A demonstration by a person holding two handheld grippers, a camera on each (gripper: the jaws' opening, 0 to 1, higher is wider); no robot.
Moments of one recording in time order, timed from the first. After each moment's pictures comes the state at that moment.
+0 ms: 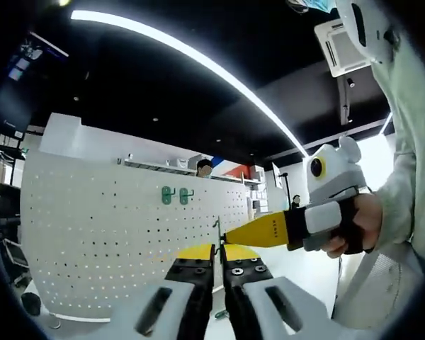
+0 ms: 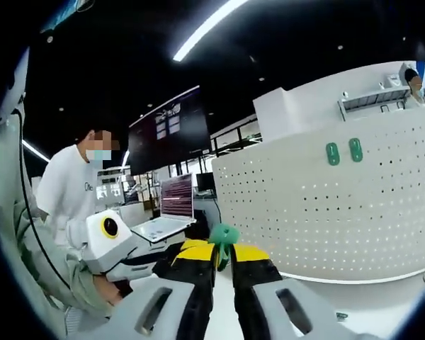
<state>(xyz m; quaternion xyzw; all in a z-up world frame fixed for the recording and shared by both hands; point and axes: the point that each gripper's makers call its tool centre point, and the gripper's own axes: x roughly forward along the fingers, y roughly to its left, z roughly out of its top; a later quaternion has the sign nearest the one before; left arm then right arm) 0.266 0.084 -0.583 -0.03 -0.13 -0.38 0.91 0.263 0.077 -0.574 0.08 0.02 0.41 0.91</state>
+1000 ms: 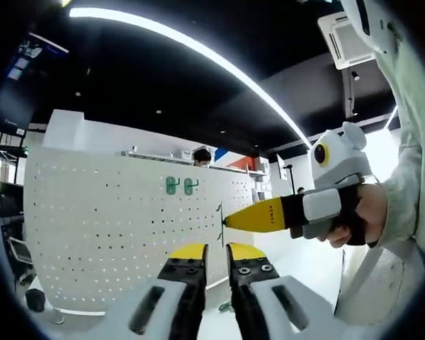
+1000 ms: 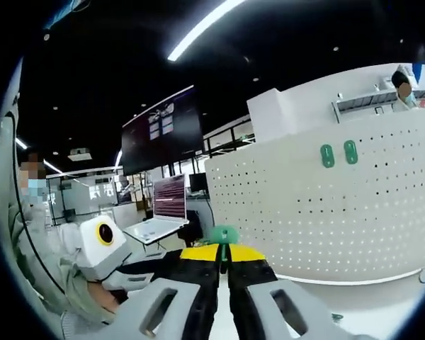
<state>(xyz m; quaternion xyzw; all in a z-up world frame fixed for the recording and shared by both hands) 0.272 0.086 -0.592 -0.02 -0.10 -0.37 0.93 0.273 0.072 -0.571 0.07 0.02 0.38 0.92</state>
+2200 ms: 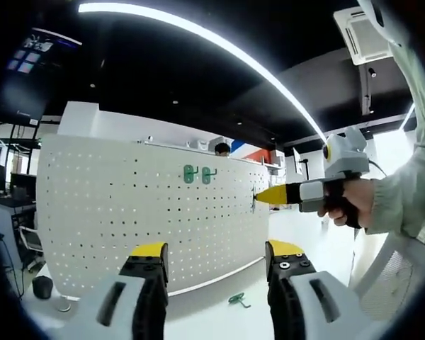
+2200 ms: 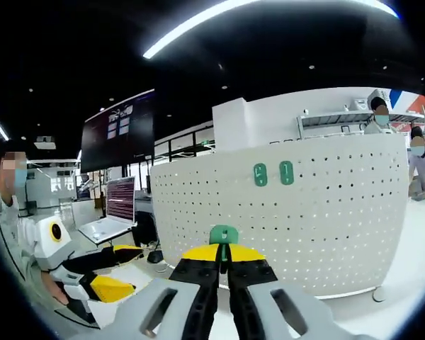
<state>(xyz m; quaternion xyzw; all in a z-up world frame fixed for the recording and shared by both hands) 0.284 0.098 -0.603 -0.03 -0.07 -0.32 0.94 0.329 -0.019 -0.562 0.04 0.00 0.25 0.97</state>
